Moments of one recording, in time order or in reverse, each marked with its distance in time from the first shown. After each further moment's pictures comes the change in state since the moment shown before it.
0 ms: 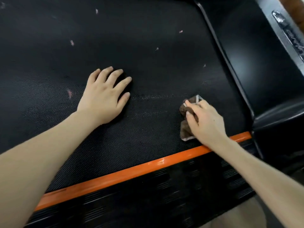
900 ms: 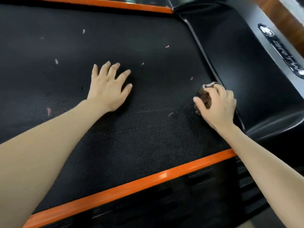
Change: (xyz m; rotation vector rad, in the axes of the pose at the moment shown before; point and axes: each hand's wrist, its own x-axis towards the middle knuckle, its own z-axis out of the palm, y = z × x) left_hand 0.082 0.026 0.007 0.022 -0.078 -0.155; right_hand 0.073 0.101 0.004 -0.117 0.222 0.190
